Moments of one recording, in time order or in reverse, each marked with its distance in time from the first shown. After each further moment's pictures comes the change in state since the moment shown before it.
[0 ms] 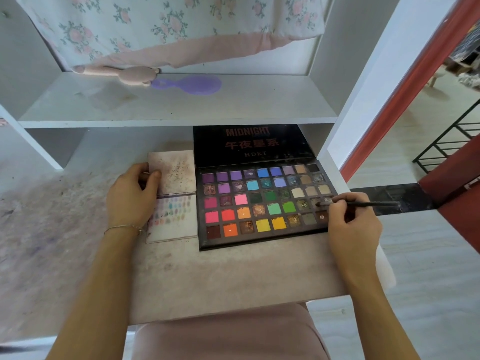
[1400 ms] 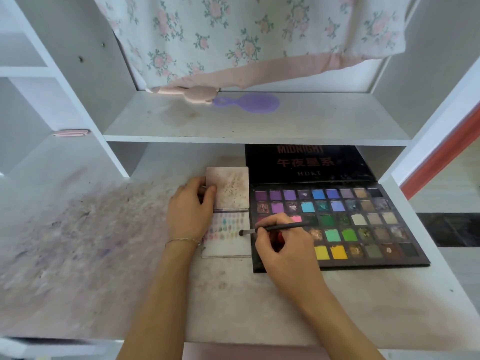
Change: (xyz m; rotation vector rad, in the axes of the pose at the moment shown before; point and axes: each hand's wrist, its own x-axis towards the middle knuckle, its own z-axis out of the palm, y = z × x) left_hand 0.004 -0.008 0.003 -0.023 -0.005 -0.010; right_hand -0.054 -0.065 0.104 0.014 -0.602 -0.216
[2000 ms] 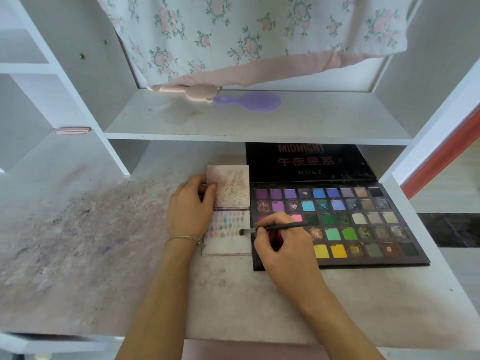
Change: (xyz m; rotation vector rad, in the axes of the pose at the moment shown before) left_hand -0.001 0.000 -0.001 -0.021 -0.007 -0.011; right_hand -0.001 0.000 0.001 -0.001 -0.015 0.016
